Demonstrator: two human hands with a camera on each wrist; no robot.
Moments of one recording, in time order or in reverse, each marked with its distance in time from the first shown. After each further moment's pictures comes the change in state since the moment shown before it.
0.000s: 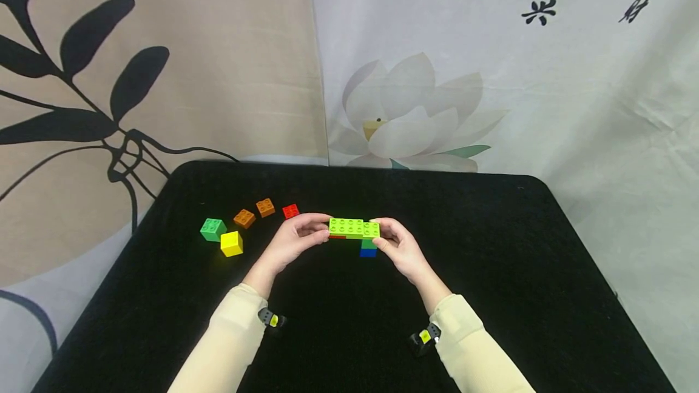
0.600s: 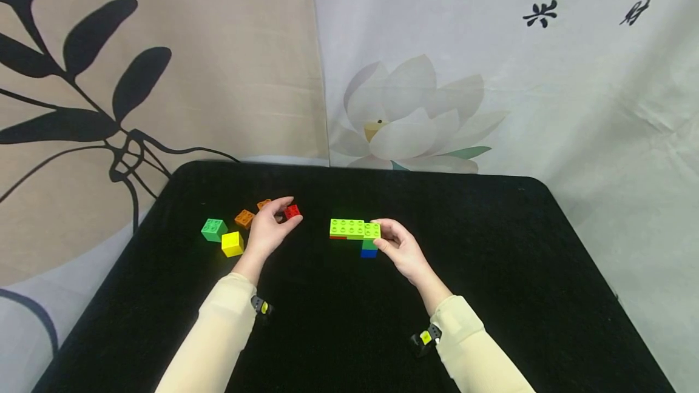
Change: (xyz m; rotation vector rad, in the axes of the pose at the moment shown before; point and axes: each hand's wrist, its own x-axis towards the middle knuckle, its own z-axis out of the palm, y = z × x) left_hand 0.007 -0.013 -0.036 0.360 0.368 -0.068; right_hand -0.004 -0.030 0.005 -0.013 -0.006 0.023
